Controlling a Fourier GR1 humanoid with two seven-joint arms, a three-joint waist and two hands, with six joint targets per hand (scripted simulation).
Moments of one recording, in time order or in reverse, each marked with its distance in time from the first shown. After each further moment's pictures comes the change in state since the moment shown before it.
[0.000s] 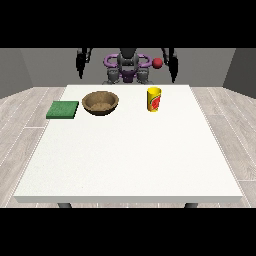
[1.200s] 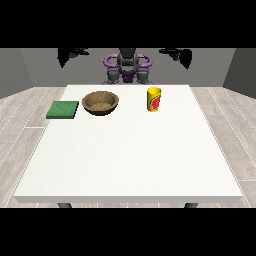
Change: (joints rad) left arm -0.167 0.081 0.226 0.008 0.202 -0.114 -0.126; right arm -0.021 -0.112 -0.236 -0.061 -0.261 0.215 -0.056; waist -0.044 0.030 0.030
